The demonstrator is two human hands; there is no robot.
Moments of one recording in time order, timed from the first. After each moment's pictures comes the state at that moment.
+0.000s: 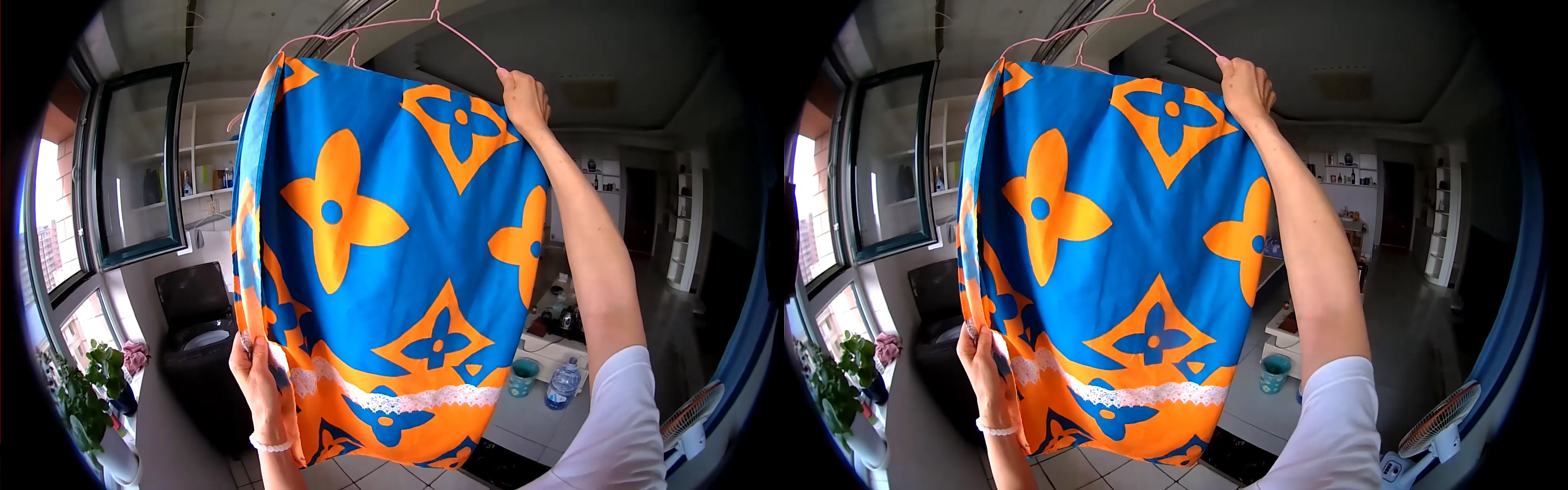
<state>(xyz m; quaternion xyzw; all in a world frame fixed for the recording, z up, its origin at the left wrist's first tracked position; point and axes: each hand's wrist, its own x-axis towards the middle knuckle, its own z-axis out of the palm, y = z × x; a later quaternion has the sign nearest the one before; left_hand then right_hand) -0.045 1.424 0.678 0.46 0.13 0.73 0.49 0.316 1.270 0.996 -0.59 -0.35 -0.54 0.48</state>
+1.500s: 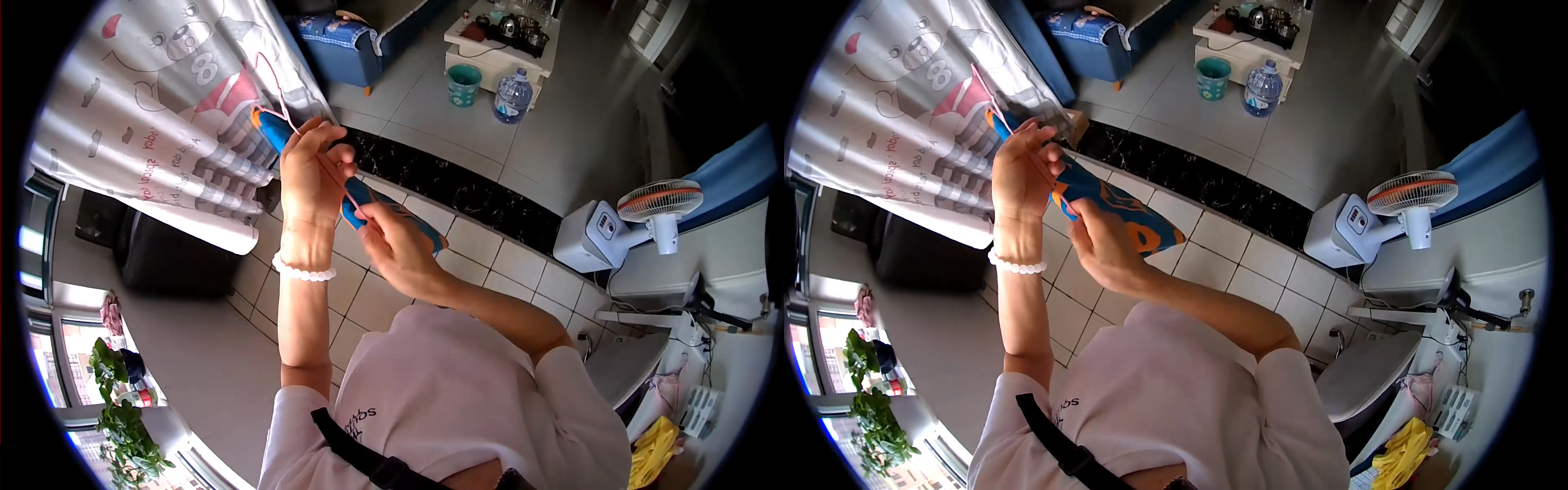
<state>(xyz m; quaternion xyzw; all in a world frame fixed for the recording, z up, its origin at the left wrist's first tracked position) 0.144 1.357 0.524 0.44 0.15 0.25 0.85 0.135 1.215 0.455 -0.64 -0.36 0.14 0.67</state>
